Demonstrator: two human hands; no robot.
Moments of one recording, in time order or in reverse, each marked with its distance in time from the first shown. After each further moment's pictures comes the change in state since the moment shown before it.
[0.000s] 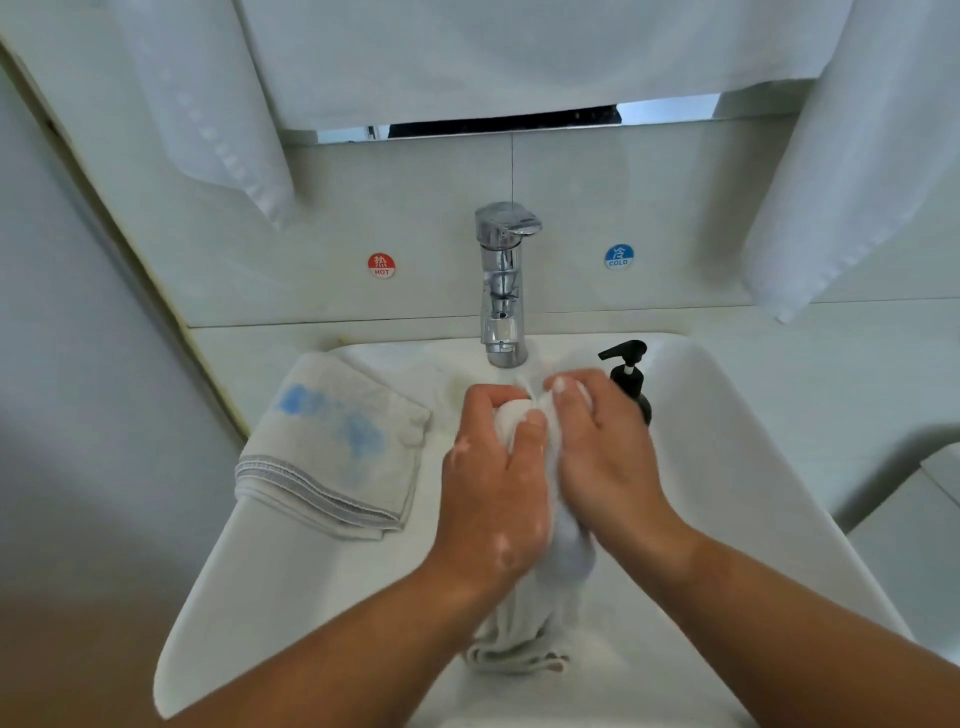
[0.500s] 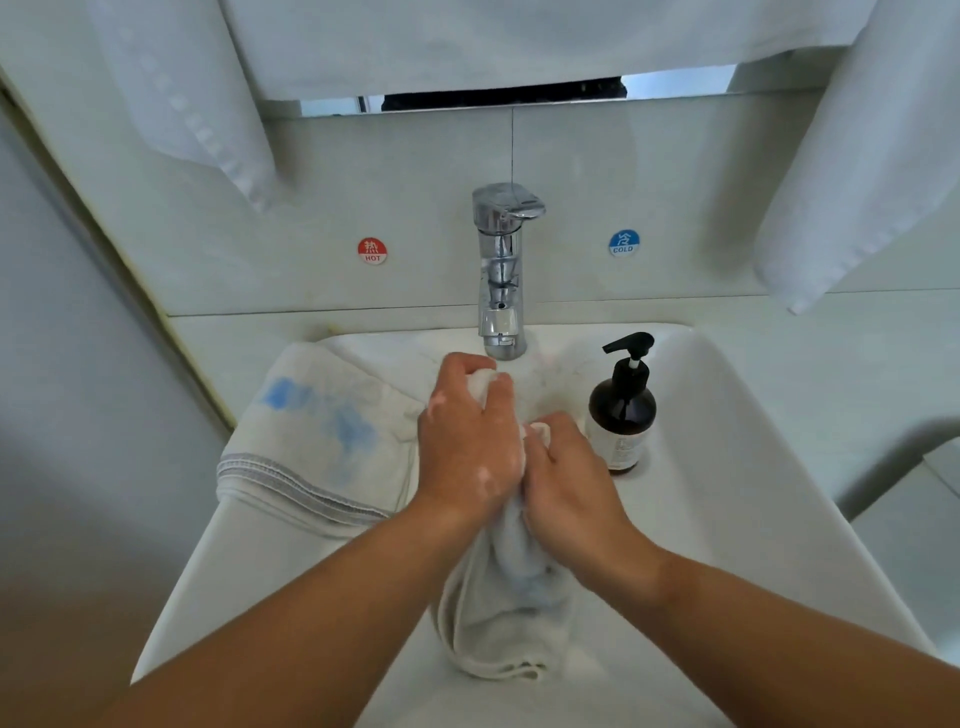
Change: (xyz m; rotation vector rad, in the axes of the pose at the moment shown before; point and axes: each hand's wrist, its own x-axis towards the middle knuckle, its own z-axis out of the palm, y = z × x) left_hand 0.053 -0.023 0.010 0.058 0.085 -0.079; right_hand -0.007 0.027 0.021 -0.141 -0.259 0.164
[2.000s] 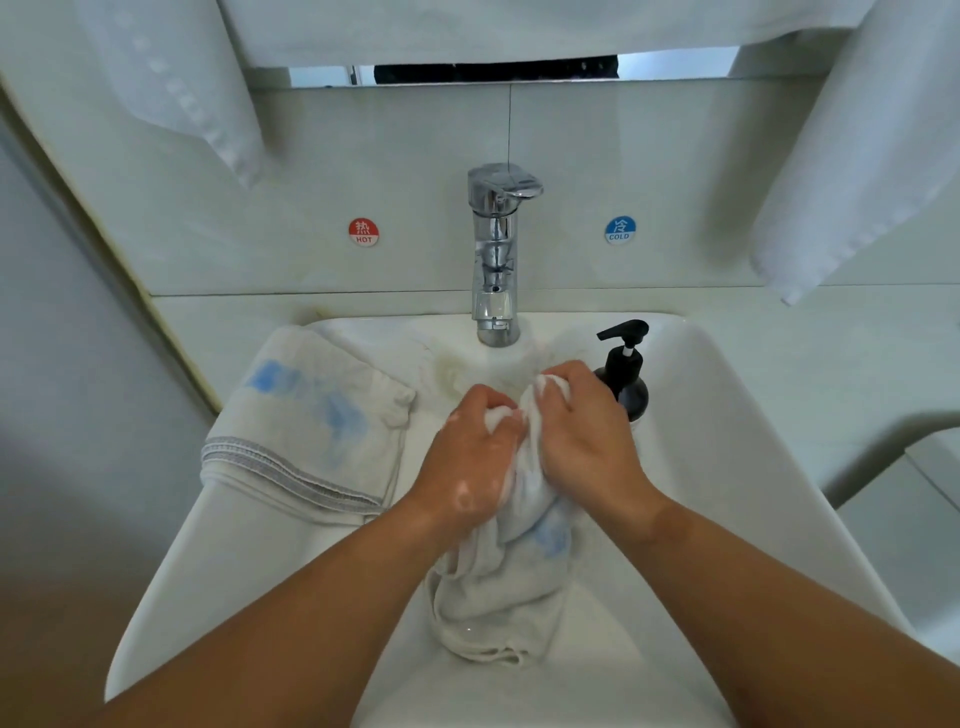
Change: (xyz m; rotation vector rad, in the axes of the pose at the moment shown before) left_hand -0.003 -0.040 0.006 0.009 -0.343 -0.026; right_hand 0.030 0.003 -0.015 -0.036 0.151 -0.056
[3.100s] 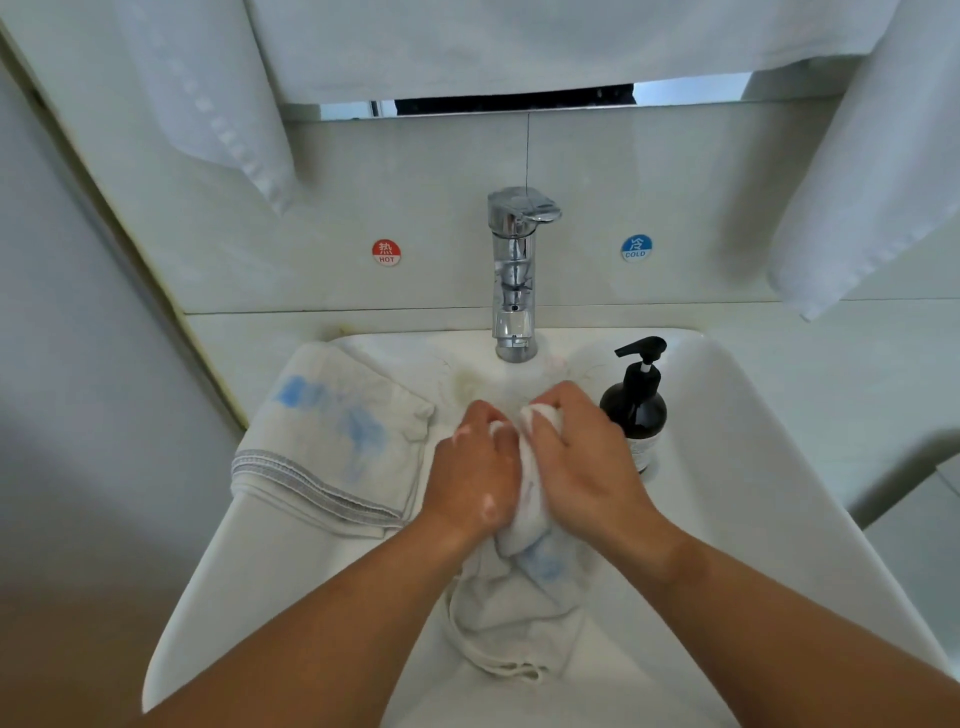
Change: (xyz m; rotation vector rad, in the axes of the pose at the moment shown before) left_hand 0.002 -0.002 -0.005 0.256 0.118 0.037; right_hand -0.016 -0.008 0.008 -0.028 -0.058 -0.108
